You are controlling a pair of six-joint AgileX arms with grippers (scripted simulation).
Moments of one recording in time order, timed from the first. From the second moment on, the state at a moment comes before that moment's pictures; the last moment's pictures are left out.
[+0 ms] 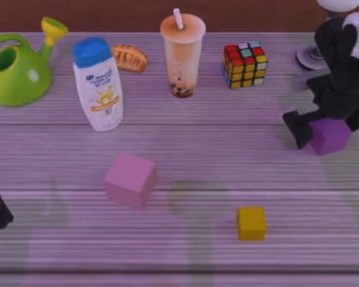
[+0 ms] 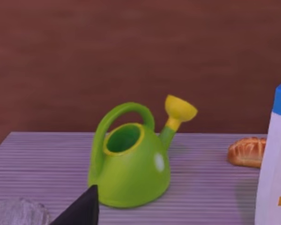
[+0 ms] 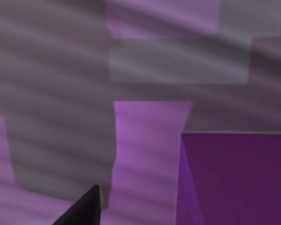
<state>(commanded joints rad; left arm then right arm) 0.00 0.00 0.00 0.00 0.00 0.00 0.14 2.42 1.77 -0.93 0.01 -0.16</state>
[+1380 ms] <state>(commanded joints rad) 0.00 0.00 0.00 0.00 0.00 0.00 0.14 2.39 1.79 -0.95 0.00 -0.16</state>
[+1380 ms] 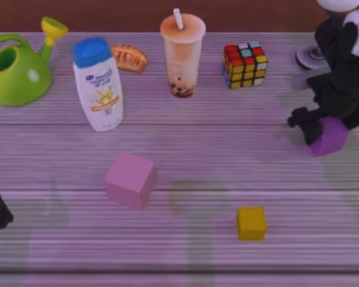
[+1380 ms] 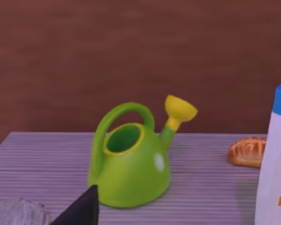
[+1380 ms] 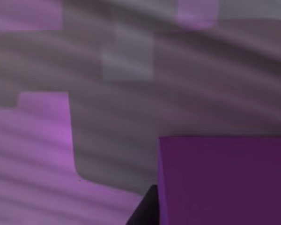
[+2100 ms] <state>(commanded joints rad) 0.00 0.00 0.00 0.00 0.00 0.00 0.15 2.32 1.92 -1.16 0.00 -0.16</state>
